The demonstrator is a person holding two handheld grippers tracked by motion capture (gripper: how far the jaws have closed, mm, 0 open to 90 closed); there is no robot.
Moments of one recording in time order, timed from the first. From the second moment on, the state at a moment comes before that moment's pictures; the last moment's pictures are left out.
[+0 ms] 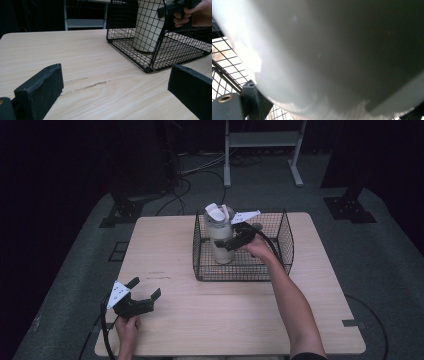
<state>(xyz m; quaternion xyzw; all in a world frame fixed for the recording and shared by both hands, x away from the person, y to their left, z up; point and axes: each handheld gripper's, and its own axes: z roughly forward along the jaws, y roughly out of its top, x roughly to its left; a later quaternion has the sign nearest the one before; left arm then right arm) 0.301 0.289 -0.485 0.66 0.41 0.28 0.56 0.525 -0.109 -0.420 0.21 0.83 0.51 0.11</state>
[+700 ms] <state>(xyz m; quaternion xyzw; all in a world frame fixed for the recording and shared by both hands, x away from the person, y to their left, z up) 0.301 0.288 -0.485 0.66 0.41 0.29 0.56 0.518 -0.127 -0.420 0.21 0.83 0.50 0.11</state>
